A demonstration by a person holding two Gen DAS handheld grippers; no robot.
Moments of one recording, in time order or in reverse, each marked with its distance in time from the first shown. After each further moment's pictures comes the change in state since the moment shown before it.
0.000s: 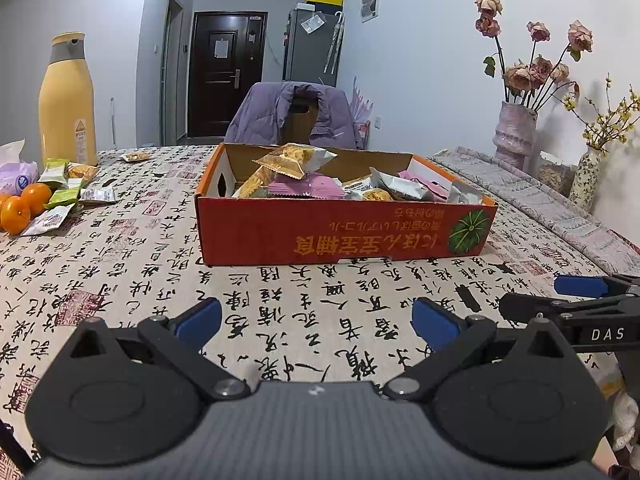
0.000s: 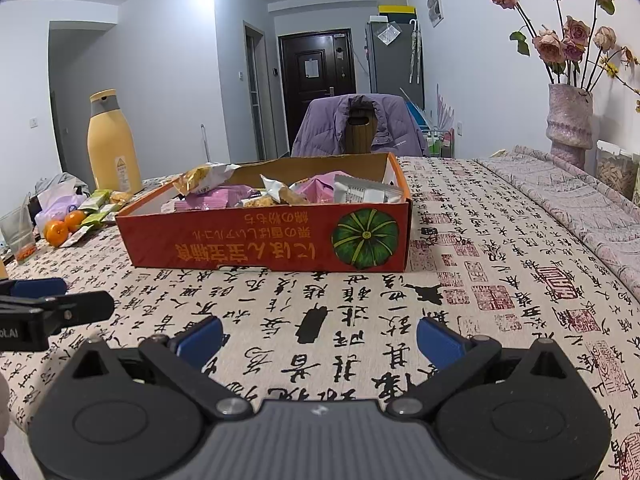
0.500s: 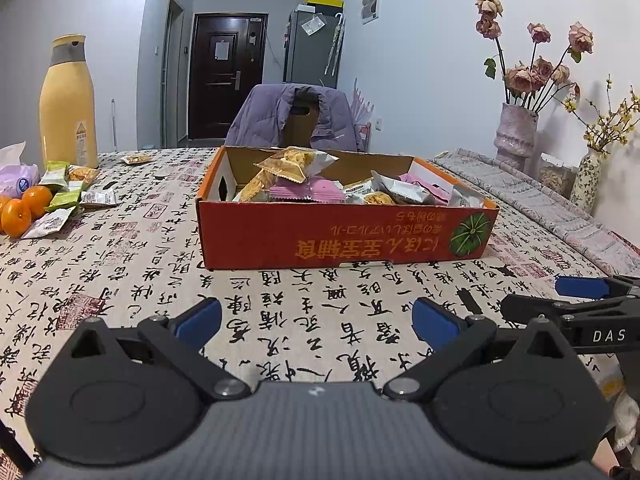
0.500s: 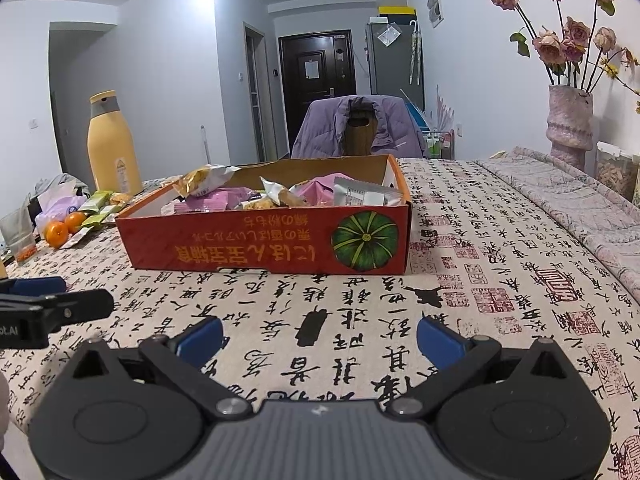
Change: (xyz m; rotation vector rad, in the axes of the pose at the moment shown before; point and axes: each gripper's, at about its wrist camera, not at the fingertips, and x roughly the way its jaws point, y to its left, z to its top) left arm 0.000 0.001 0.002 0.001 -0.004 0.002; right arm 0.000 0.000 0.000 0.000 0.000 0.000
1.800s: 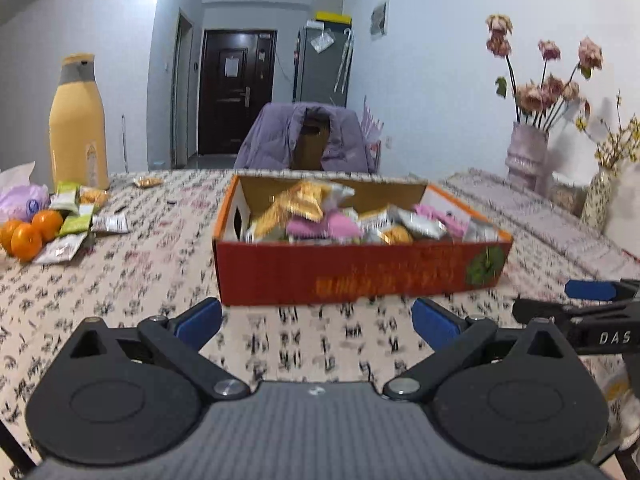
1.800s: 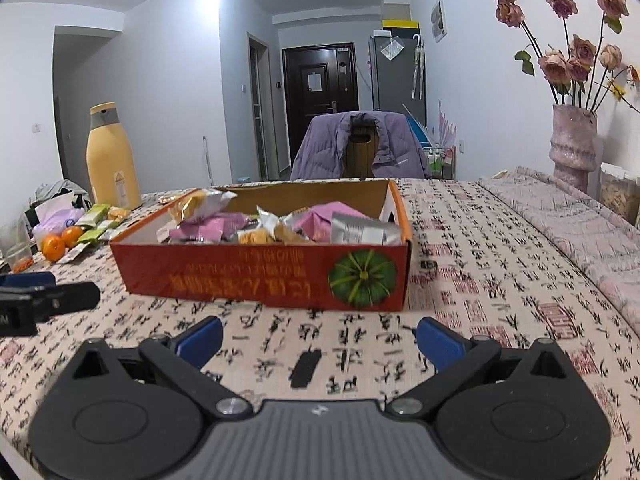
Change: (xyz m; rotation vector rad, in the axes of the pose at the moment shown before) left arm 0.002 0.008 0.017 0.000 -0.044 0.031; right arm 0.006 -0.002 0.018 -0.020 -0.041 -0.002
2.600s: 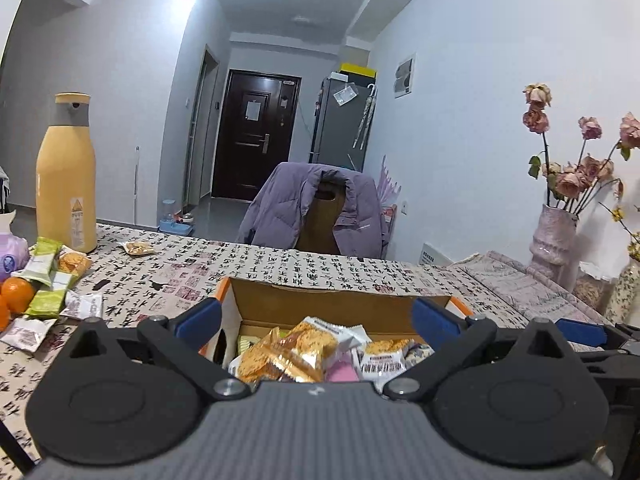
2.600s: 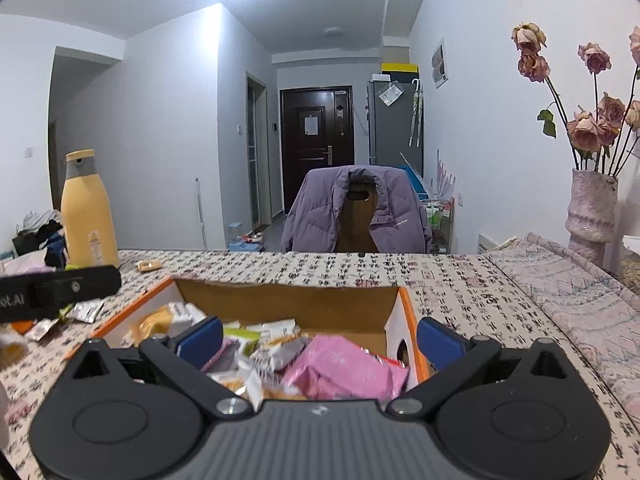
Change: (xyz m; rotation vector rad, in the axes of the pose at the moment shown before) left arm 0.062 -0.001 0.095 -0.092 -0.176 0.032; right arm 0.069 0.006 0.096 -0.034 -0.137 -0.028
